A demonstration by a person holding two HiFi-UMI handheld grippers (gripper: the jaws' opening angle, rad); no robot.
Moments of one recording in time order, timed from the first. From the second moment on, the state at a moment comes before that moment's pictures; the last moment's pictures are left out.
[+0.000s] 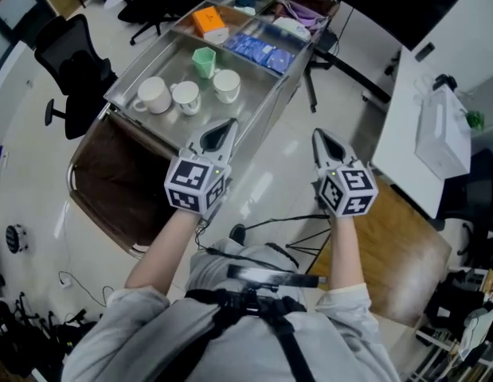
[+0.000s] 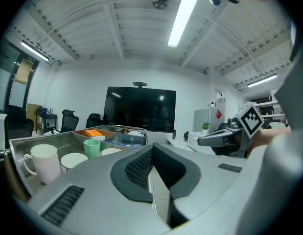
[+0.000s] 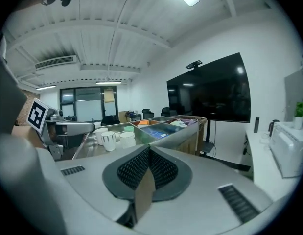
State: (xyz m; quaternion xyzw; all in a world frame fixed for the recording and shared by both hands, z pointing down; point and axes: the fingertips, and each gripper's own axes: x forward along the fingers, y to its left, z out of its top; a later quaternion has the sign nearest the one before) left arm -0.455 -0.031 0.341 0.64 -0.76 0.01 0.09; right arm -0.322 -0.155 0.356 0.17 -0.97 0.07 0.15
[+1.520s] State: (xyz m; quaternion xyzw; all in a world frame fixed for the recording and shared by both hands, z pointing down) left arm -0.300 -0.023 0.410 0.66 -0.74 0.06 0.12; right arm -0.049 -0.173 0.459 0.31 -0.92 0.14 0.18
